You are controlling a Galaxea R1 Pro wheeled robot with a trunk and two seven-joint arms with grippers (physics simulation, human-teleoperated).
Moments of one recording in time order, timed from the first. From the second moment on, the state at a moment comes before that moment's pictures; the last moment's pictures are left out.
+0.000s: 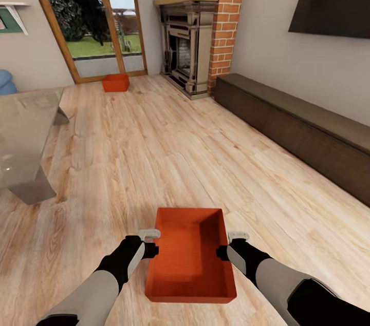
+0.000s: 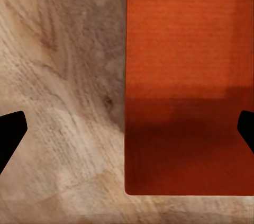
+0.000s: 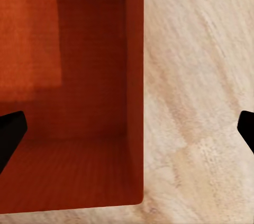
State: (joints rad) left arm -0.71 -0.15 0.05 -0.45 -0.04 0.54 0.13; right arm -0.83 0.08 0.62 -0.16 -0.67 0.35 -0.26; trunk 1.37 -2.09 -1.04
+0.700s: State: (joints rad) left arm -0.71 -0.15 0.05 -0.46 -0.04 0.54 0.13; right arm -0.86 0.07 0.62 -0.17 -0.67 0.36 -0.26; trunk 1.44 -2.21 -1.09
